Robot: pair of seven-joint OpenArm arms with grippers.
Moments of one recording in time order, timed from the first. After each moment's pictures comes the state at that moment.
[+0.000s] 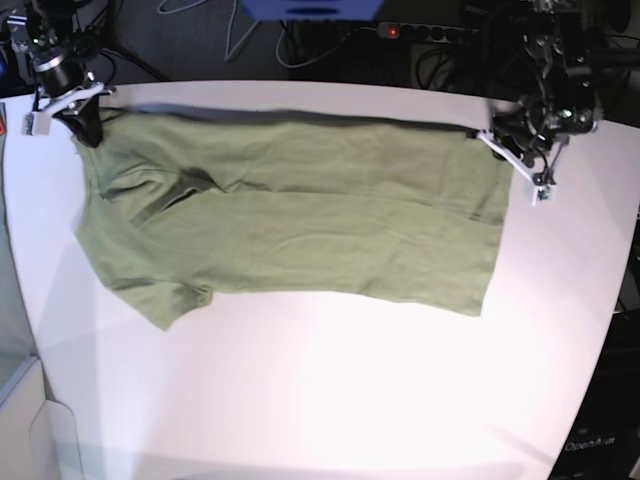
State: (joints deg) left arm 19.5 -13.0 -15.1 97.9 -20.2 -6.5 61.7; right arm -35.7 31.8 4.0 72.7 44.7 20.5 9.4
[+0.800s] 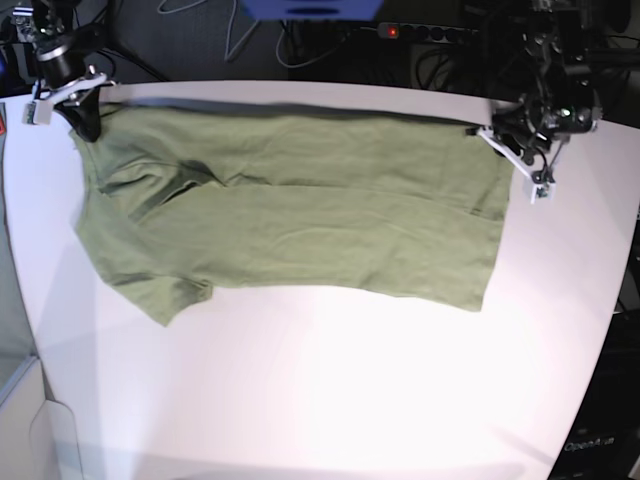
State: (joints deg) left arm 19.3 -12.8 -15.1 99.1 -18.8 -6.4 63.4; right arm -37.1 31.4 3.3 72.5 42.5 20.6 17.1
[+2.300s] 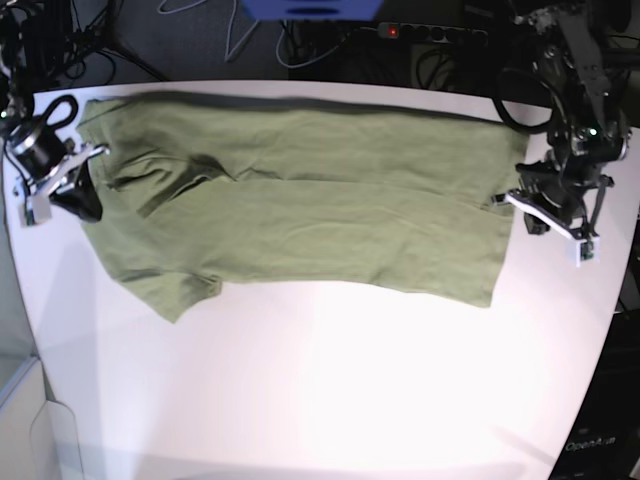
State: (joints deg) left arm 11.7 -9.5 -22.0 113.7 -18.1 -6.1 61.3; right arm -23.5 43.6 3.1 88.4 41.7 21.4 -10.4
